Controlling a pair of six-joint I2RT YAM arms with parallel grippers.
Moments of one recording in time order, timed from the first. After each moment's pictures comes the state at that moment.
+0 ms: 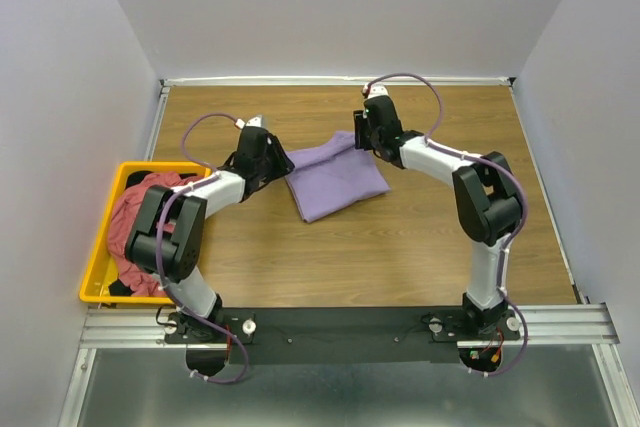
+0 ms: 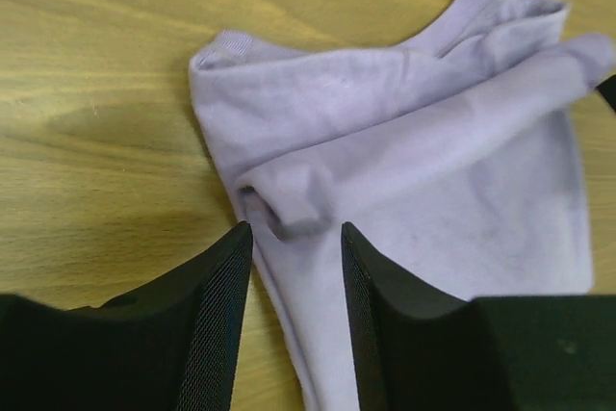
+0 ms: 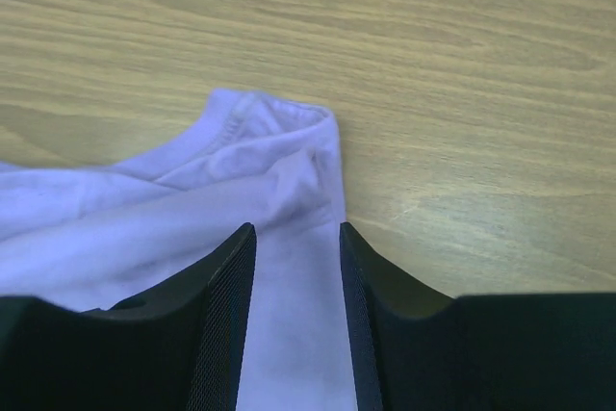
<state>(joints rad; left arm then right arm) -0.31 1.68 0.88 0.13 0.06 -0.64 0.50 2.01 1.39 0.01 0.20 0.21</state>
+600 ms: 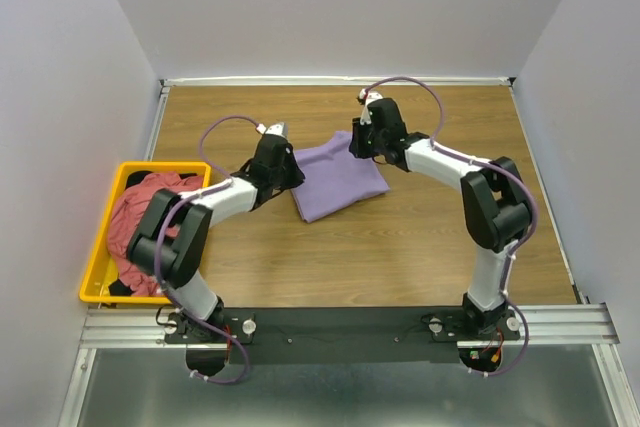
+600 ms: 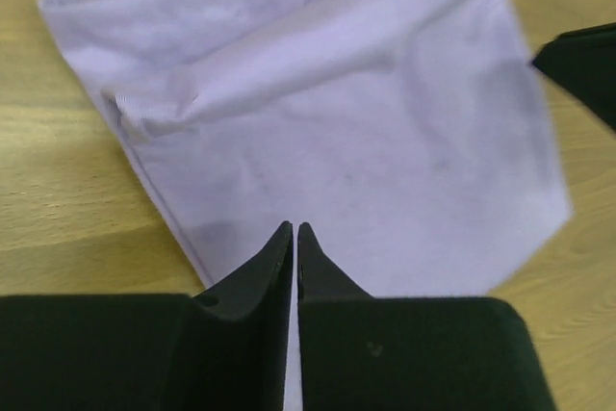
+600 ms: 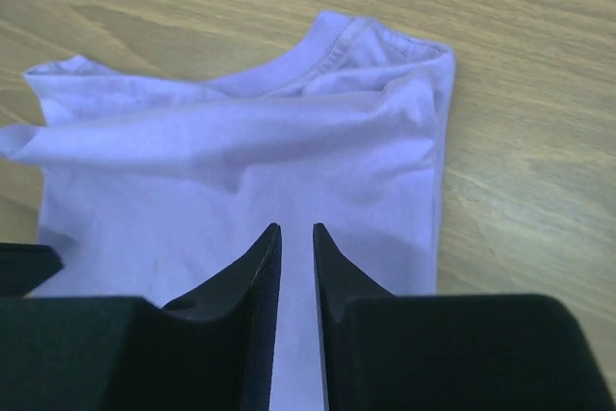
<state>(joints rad) -0.45 1.60 0.85 0.13 0.03 -0.61 0.50 1.91 1.33 -0.05 -0.05 0.23</state>
